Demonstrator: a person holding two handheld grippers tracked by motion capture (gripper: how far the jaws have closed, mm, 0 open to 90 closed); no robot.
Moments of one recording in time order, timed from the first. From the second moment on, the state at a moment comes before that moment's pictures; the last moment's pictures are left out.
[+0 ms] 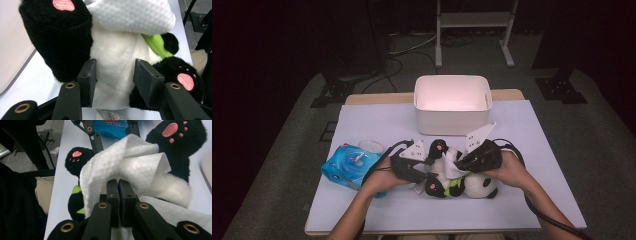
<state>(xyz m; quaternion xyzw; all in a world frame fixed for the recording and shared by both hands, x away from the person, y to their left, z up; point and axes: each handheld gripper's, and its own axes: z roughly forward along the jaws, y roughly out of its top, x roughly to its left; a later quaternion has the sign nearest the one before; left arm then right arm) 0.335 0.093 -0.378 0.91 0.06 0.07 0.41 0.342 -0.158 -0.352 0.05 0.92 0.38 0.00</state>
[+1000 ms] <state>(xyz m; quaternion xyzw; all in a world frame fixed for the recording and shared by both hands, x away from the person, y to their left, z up) 0.340 0.092 -0.380 0.91 0.07 0.07 0.41 0.336 -0.150 -0.349 0.04 0.92 0.38 0.00</state>
